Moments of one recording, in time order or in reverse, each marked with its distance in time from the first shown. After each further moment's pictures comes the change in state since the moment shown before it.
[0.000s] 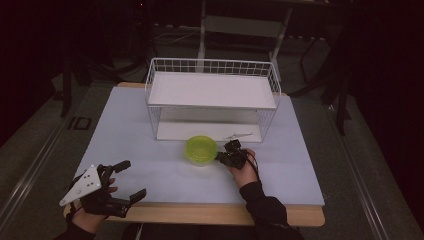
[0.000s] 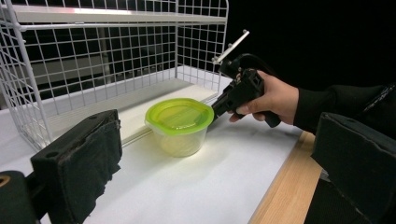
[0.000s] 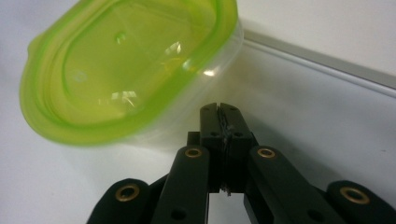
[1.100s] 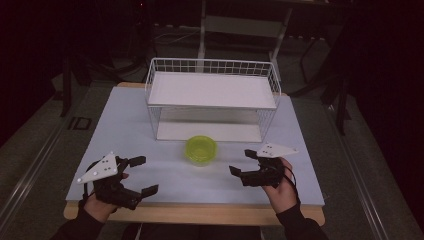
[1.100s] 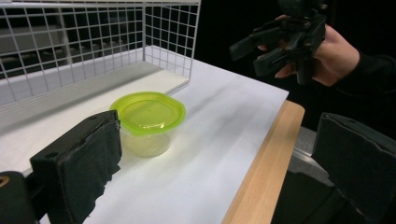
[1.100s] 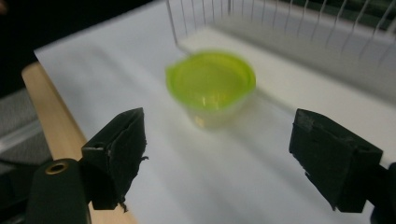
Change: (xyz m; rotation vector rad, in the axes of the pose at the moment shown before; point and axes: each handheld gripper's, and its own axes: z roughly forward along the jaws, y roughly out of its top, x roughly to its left) left arm 0.007 0.028 0.038 0.118 -0.125 -0.074; right arm 0.026 -0.018 -0.138 -0.239 0.071 -0.244
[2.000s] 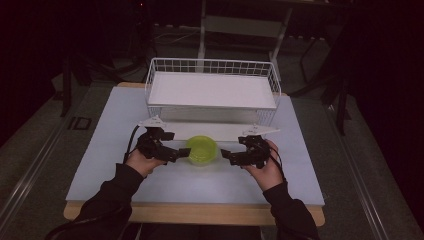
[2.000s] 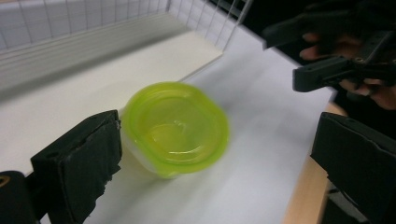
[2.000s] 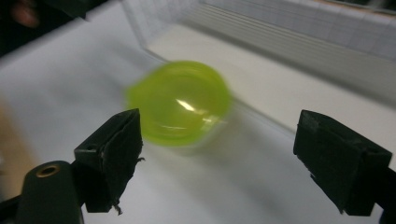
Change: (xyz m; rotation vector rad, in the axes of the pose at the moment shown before) left arm 0.056 0.046 0.112 0.310 0.095 -0.192; right arm -0.024 0.026 0.050 0.113 -0.081 0.091
